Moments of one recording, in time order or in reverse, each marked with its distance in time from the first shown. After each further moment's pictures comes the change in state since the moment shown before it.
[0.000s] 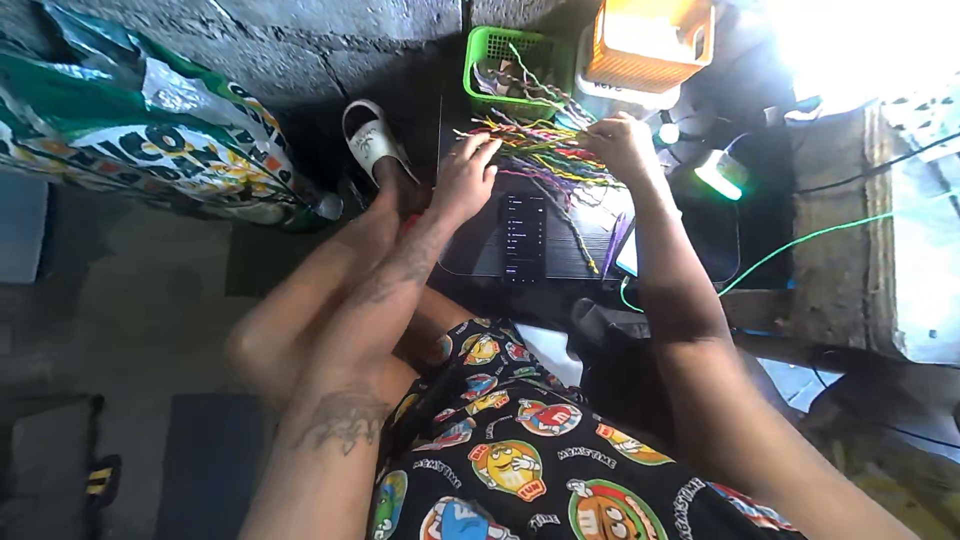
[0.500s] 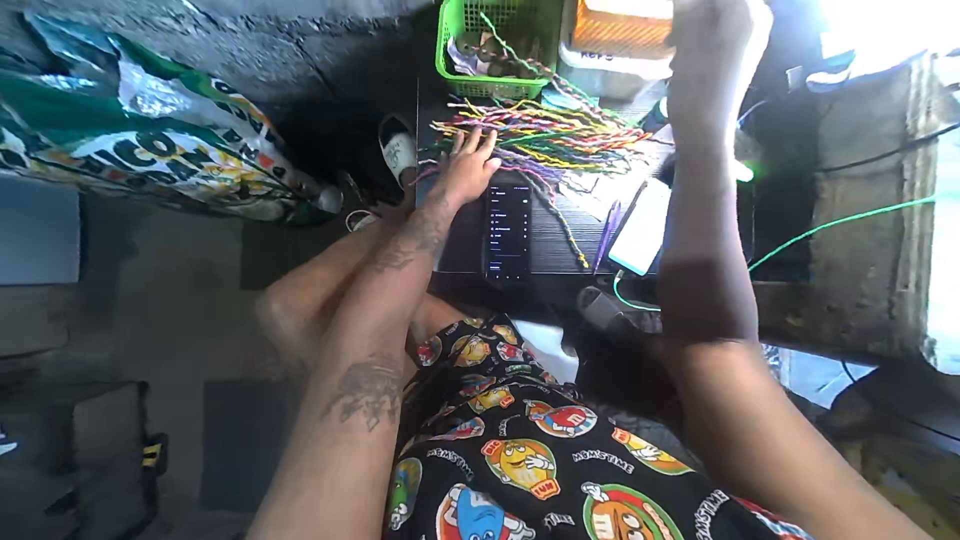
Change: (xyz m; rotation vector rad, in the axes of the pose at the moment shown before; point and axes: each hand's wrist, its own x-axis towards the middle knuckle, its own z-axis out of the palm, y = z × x) left_hand 0.044 -0.011 0.053 0.118 -0.338 -0.219; right_hand -0.022 -0.023 -0.075 0.235 0.499 -0.073
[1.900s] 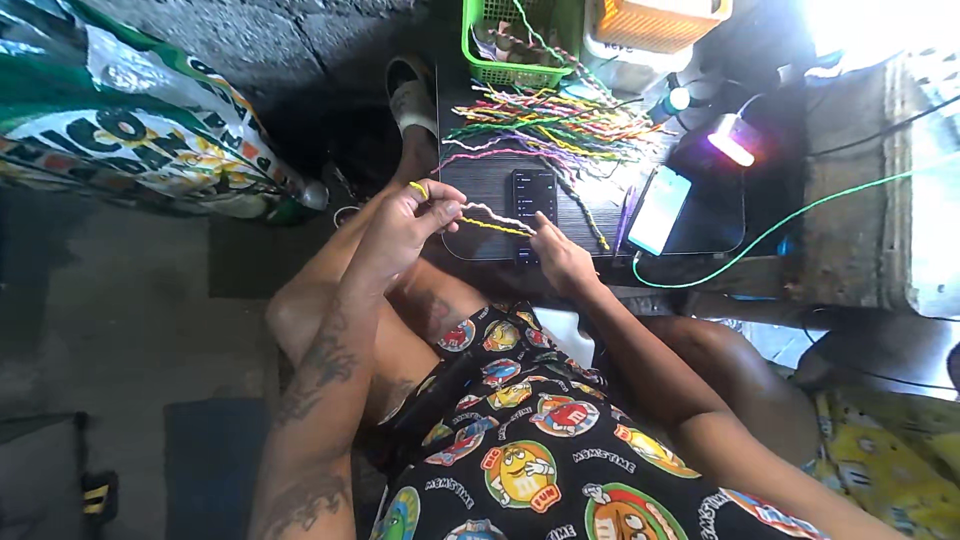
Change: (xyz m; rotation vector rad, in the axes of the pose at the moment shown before) left_hand -0.202 -0.047 -0.077 -1.054 0.106 0.161; right_hand -0.218 -0.022 0.117 -0.274 -0.695 0.192
